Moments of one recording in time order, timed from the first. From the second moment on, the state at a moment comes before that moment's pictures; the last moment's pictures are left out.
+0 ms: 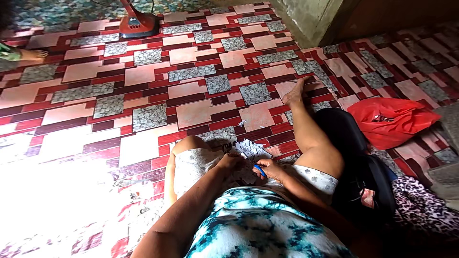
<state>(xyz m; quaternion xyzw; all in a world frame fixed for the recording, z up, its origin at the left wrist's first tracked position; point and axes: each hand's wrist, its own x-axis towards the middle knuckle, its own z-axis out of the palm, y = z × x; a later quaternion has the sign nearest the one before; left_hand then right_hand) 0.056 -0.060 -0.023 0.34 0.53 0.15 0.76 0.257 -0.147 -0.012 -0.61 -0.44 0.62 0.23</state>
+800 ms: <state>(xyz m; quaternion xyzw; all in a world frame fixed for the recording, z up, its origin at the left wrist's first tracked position) 0.054 -0.053 -0.033 0.36 0.62 0.26 0.65 0.280 -0.138 -0.011 -0.64 -0.26 0.51 0.52</state>
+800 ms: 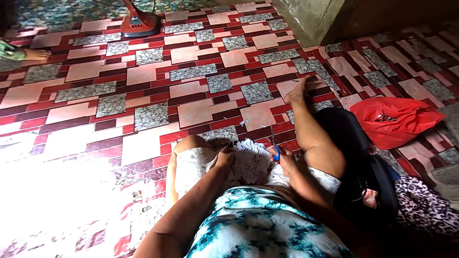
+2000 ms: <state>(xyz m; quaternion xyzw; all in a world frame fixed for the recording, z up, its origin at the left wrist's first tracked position) 0.049 -0.042 -0.027 0.62 0.52 0.11 0.58 0.243 -0.126 -0.024 -0.67 -0.42 0.53 0.30</state>
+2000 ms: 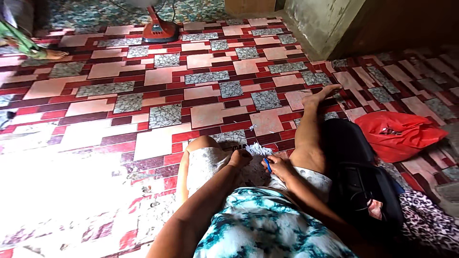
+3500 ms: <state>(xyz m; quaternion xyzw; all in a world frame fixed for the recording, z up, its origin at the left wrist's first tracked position) 0.052 -0.057 -0.042 0.29 0.50 0.25 0.77 0.244 -0.142 -0.022 -0.60 -0.60 0.47 0.24</state>
